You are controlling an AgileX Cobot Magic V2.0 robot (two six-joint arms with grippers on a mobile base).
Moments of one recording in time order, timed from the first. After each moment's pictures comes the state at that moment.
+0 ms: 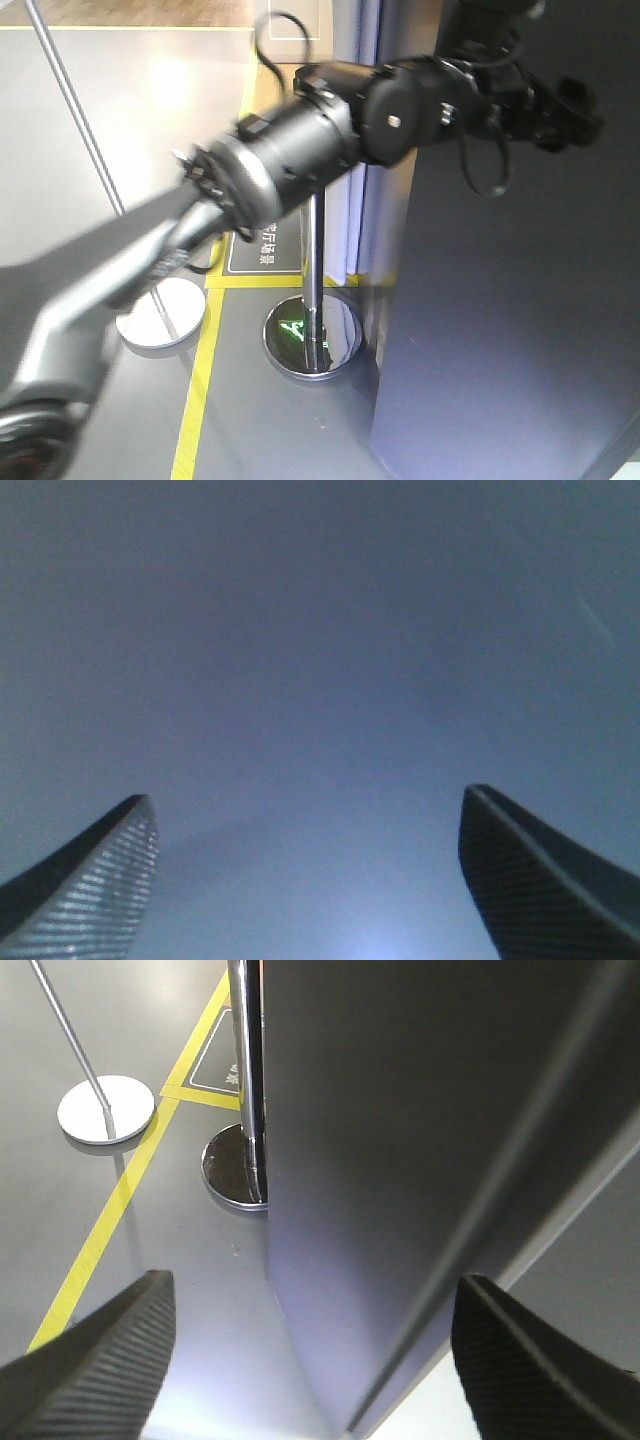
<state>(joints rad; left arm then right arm) -0.83 2.19 -2.27 -0.24 0.41 0.07 0.34 0.39 -0.83 -0.19 1.16 0.16</state>
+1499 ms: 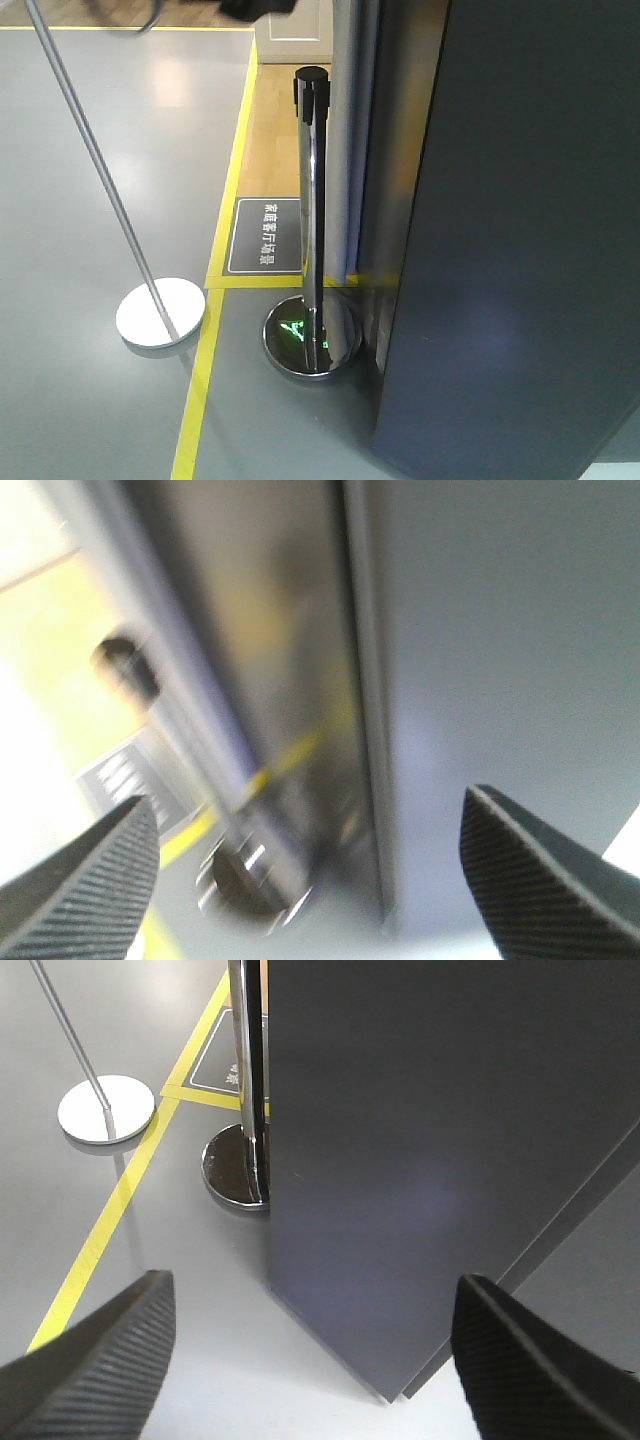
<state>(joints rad) -0.57 1.63 -2.05 0.03 1.06 0.07 0.34 0.39 -0.83 -0.19 1.16 0.16</state>
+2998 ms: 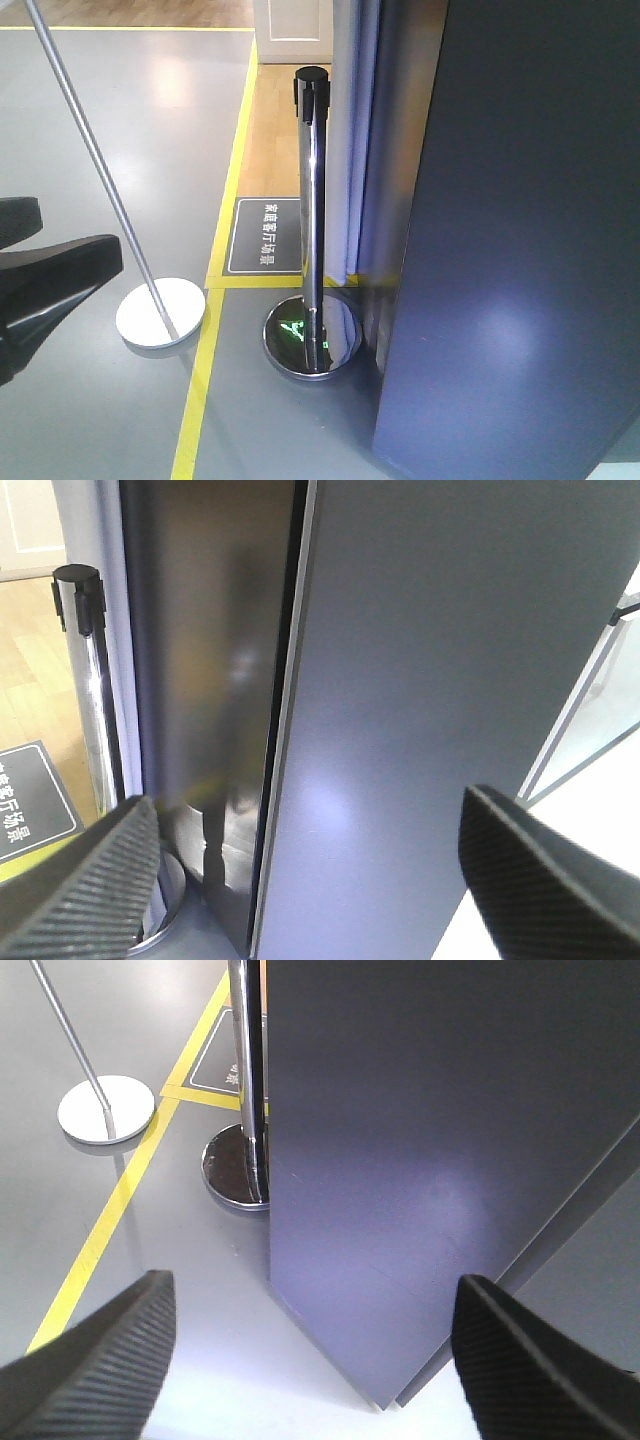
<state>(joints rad) -0.57 0.72 -0.82 -0.19 0.47 -0.05 0.34 0.39 -0.83 -0.19 1.16 0.16</state>
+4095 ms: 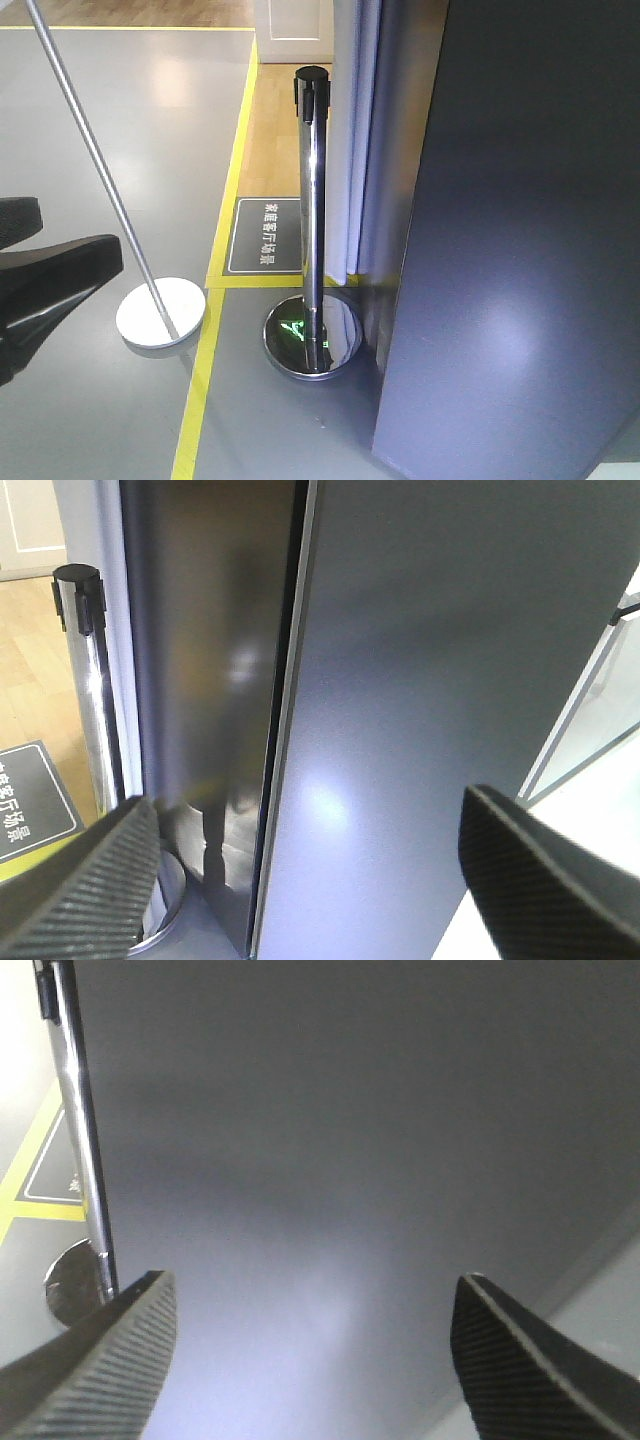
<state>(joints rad) -0.57 0.72 -0.82 -0.19 0.47 -0.05 0.34 0.89 -1.02 -0.66 0.83 0.52</state>
